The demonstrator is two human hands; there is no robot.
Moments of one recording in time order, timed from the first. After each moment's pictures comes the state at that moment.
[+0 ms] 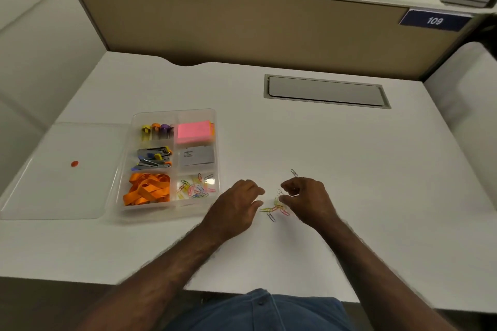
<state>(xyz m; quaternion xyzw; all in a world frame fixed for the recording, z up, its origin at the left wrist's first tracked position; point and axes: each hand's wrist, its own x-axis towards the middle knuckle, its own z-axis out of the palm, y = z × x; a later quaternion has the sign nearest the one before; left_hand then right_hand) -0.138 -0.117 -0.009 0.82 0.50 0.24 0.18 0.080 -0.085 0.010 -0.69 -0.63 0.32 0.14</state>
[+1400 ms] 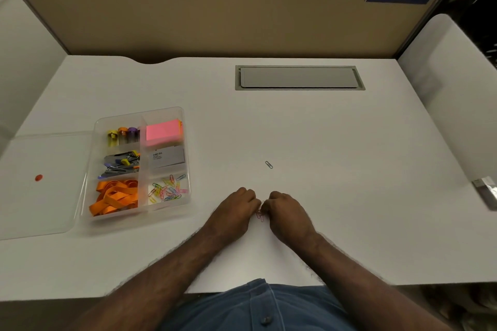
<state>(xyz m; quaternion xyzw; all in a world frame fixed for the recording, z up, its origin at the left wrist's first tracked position) -0.076 -0.111 -0.055 0.88 0.44 0.07 0.15 0.104 -0.126 -0.029 -0.60 -0.77 0.20 0.01</state>
